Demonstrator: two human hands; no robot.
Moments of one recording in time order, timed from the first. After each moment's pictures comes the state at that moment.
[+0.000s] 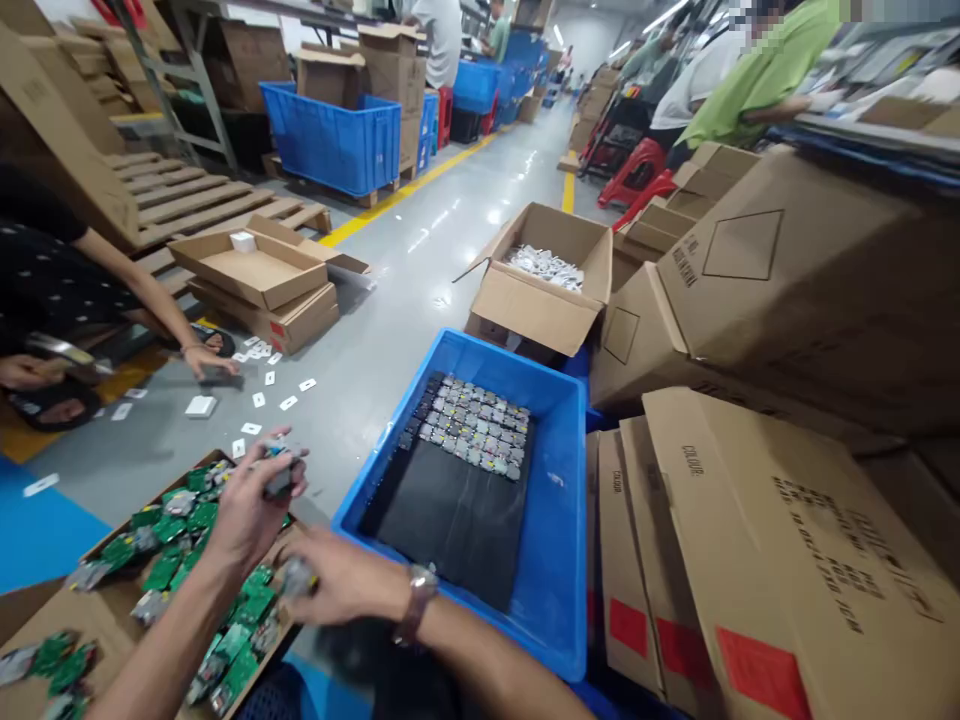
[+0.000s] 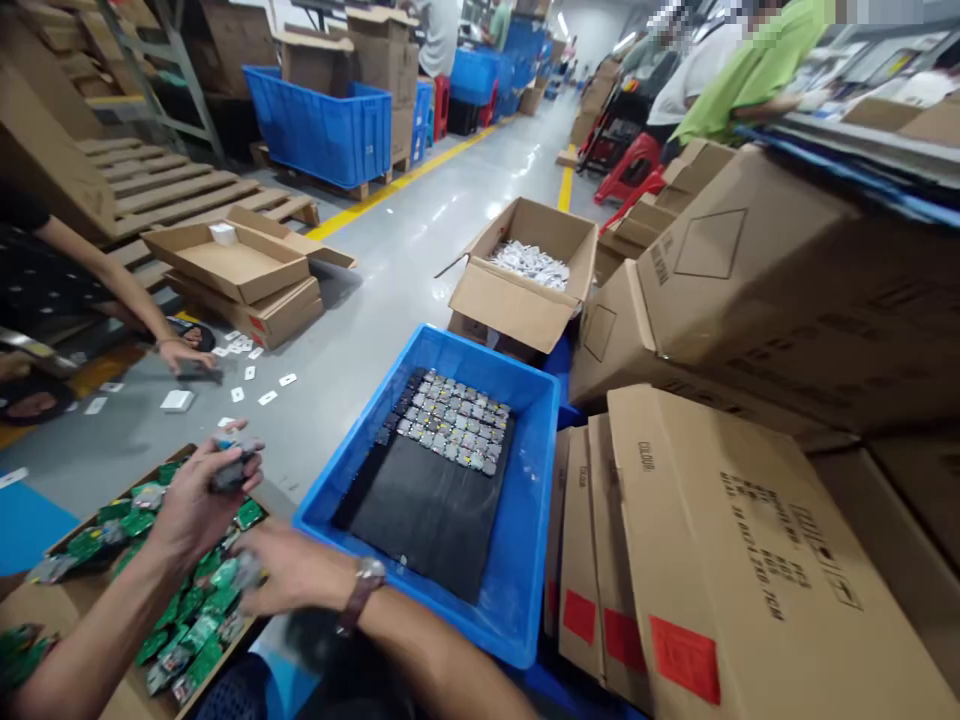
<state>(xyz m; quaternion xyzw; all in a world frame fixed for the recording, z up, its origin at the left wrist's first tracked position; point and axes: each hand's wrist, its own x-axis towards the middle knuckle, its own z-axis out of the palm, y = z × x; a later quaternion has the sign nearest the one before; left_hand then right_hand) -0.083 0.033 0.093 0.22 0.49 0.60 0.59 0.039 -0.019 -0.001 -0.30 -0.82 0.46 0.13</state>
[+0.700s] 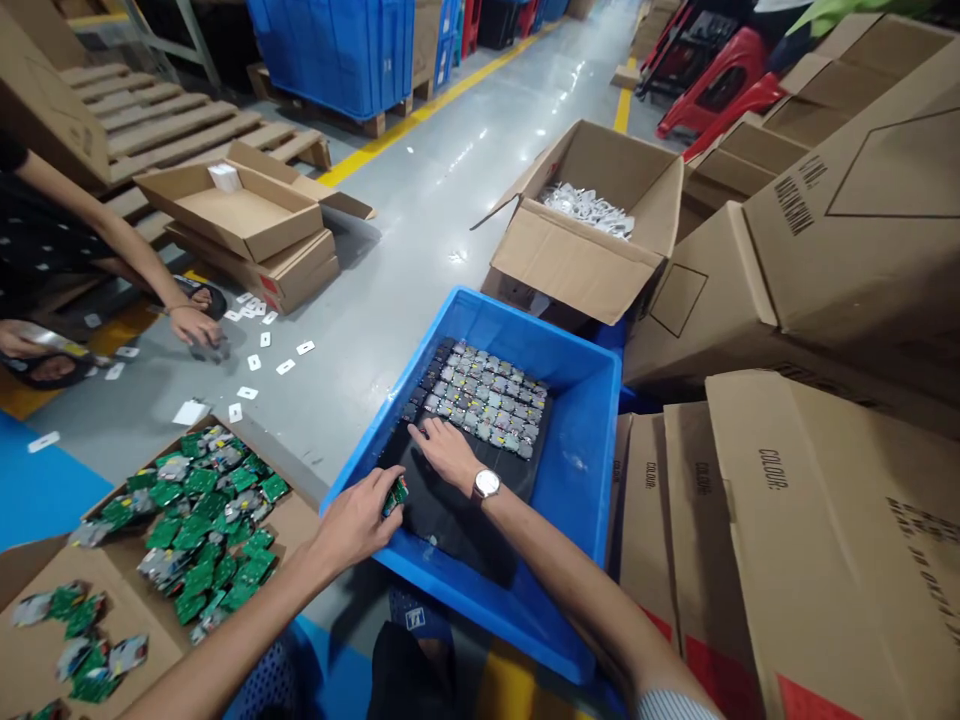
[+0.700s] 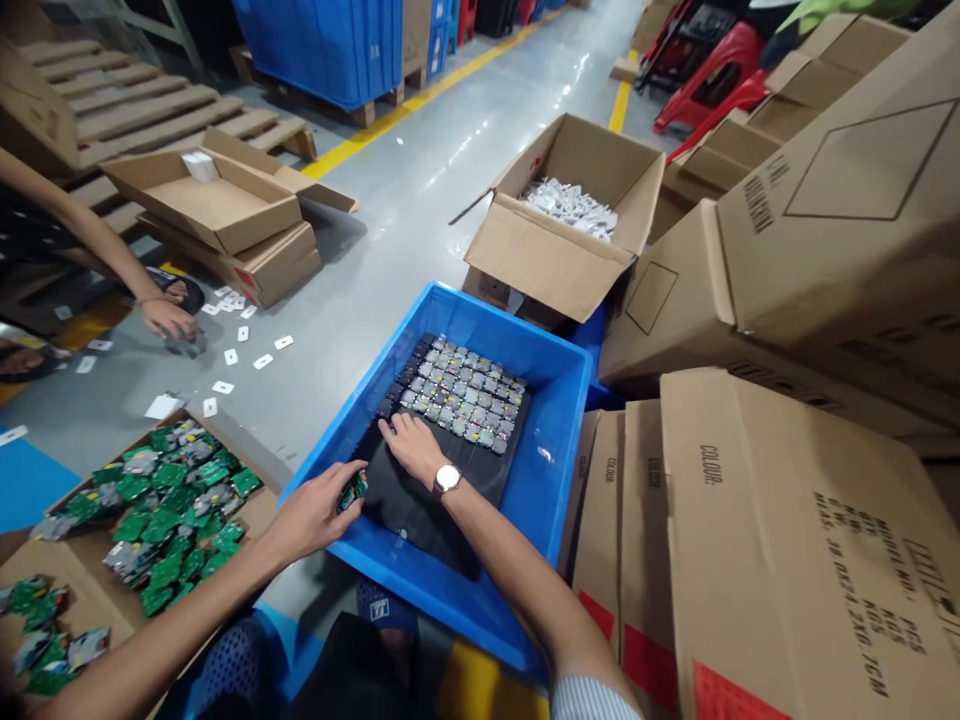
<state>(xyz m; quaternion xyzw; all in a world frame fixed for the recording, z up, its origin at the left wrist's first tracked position) 0.006 0.003 -0.002 0.81 0.51 0.08 0.27 0.217 0.088 -0.059 -0.43 -0.90 0.06 -0.04</state>
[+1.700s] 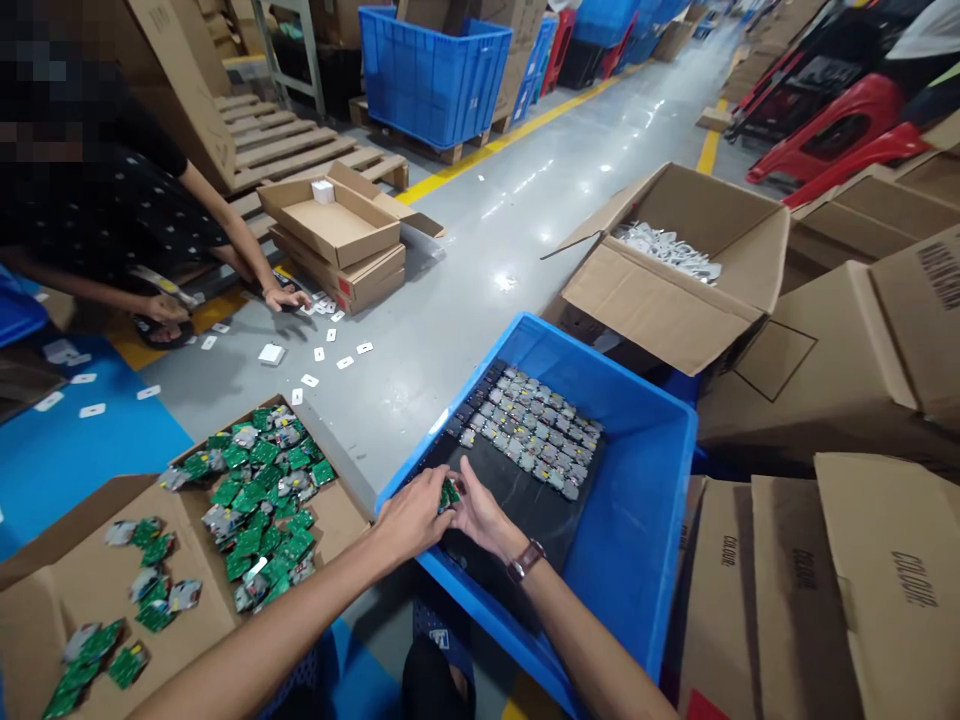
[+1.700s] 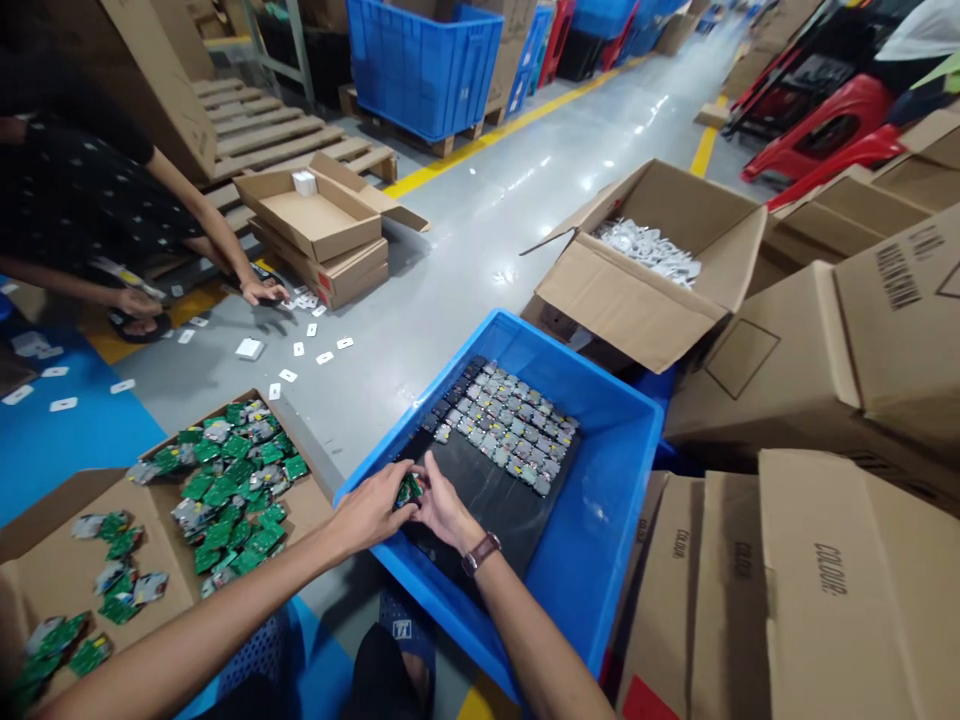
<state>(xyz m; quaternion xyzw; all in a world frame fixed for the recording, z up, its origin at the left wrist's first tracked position) 0.016 0.011 0.002 0.75 0.56 0.07 0.35 0.176 0.033 -0.082 -0.49 -0.30 0.77 0.28</state>
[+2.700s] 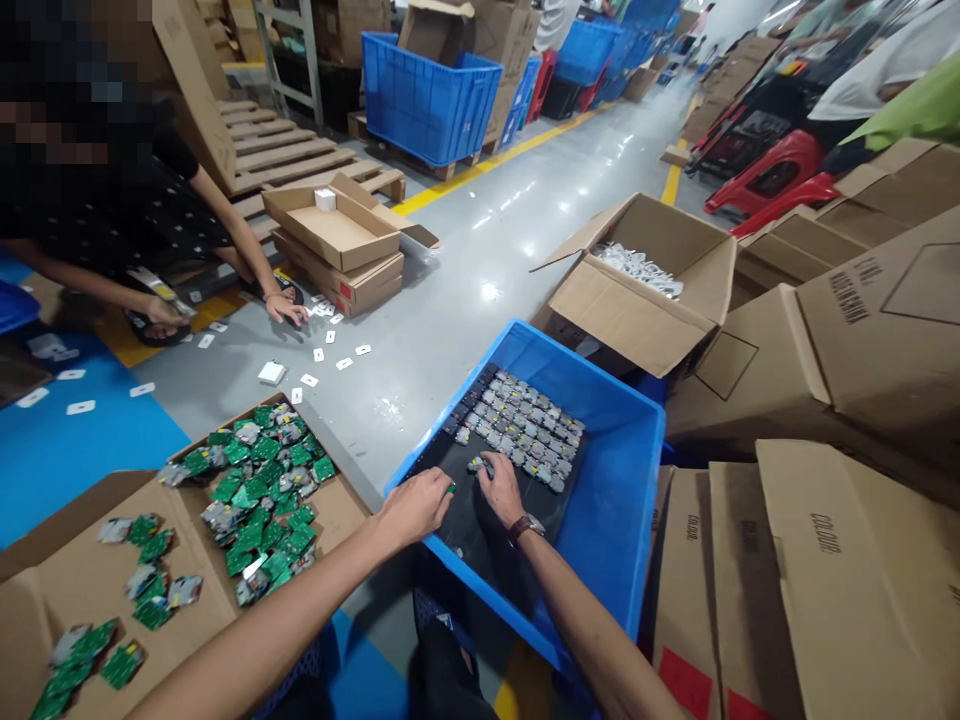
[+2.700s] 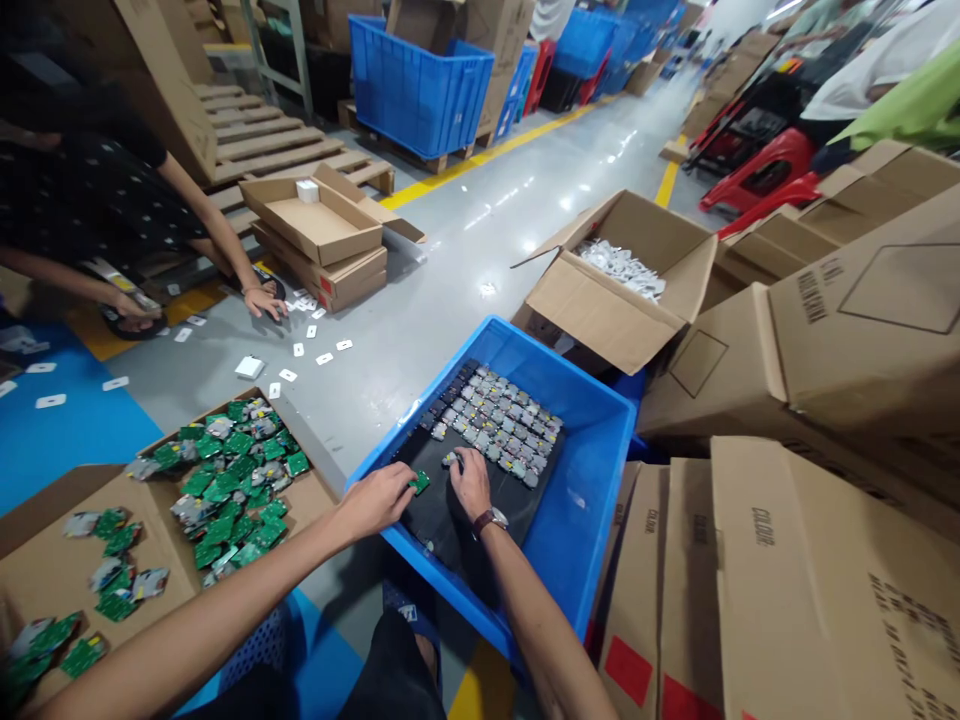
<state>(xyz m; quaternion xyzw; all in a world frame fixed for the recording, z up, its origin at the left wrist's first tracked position) 0.007 0.009 0.004 0.81 0.49 0.09 0.31 0.244 0.049 -0.132 -0.63 -0.72 0.19 0.23</state>
